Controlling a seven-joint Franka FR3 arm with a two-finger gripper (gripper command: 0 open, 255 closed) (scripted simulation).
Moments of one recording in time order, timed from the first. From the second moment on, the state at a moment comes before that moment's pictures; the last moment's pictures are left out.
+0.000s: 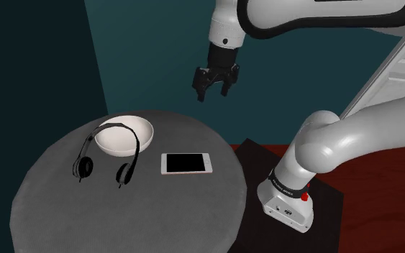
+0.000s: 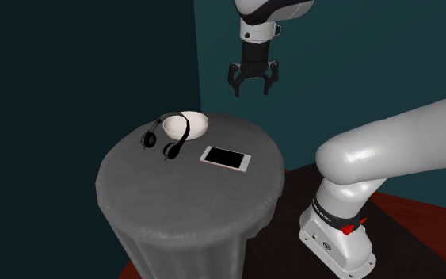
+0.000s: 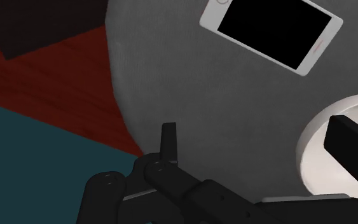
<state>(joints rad) 0.05 -0.73 0.26 -2.49 0.15 1.79 0.50</state>
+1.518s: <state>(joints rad) -0.05 0.09 0.78 -2.09 -0.25 2.26 1.40</state>
